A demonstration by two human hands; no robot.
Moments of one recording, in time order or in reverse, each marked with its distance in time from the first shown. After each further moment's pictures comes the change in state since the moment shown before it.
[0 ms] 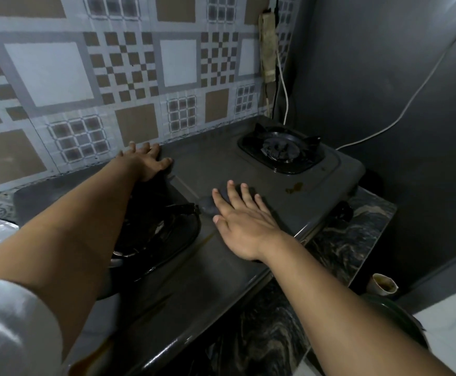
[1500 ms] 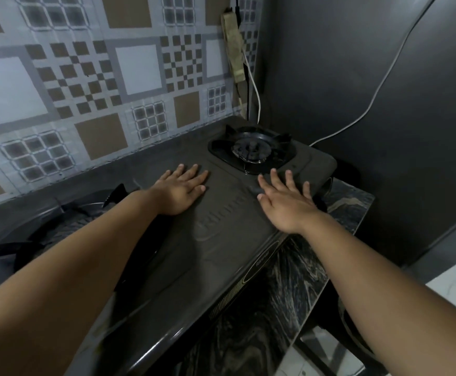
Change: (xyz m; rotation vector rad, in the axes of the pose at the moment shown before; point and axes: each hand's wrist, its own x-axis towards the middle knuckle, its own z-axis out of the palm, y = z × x) left_hand -0.050 0.136 0.012 0.006 -0.035 0.456; right_hand 0.000 0.148 -0.026 0.003 0.065 0.290
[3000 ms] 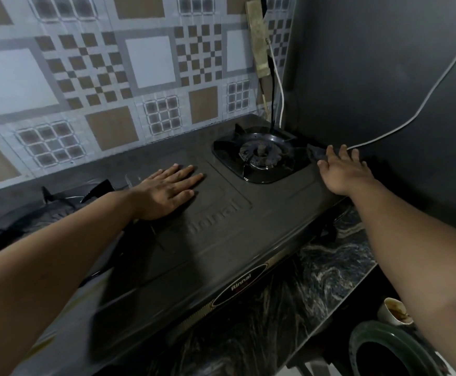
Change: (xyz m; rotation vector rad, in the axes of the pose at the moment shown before) left_hand 0.003 0.005 -0.001 0.013 -0.016 -0.033; right_hand 0.133 0.145 -0.050 0.034 0.048 0.189
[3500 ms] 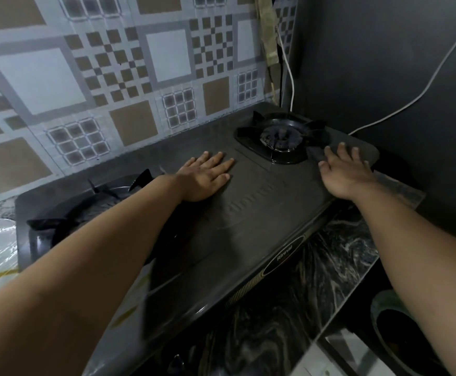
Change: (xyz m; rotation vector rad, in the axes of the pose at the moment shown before) left_hand -0.003 0.000 -0.003 0.006 -0.021 -0.006; right_hand -0.085 -0.059 0.031 0.022 0.023 -0.005
